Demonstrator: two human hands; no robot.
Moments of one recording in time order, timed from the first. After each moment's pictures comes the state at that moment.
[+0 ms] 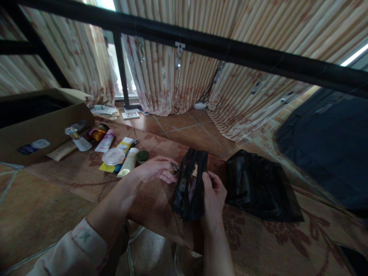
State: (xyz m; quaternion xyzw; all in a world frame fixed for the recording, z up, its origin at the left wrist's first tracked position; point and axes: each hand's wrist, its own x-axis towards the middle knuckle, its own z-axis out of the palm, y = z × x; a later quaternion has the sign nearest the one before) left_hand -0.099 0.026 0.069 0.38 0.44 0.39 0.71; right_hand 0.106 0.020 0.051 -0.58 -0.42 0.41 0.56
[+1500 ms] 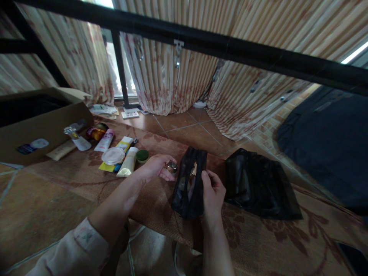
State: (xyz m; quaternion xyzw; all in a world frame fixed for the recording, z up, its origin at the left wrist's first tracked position) left_hand -0.090 0.033 0.065 0.33 0.52 0.41 0.67; right_hand 0.109 0.023 0.046 -0.58 -0.44 0.41 0.55
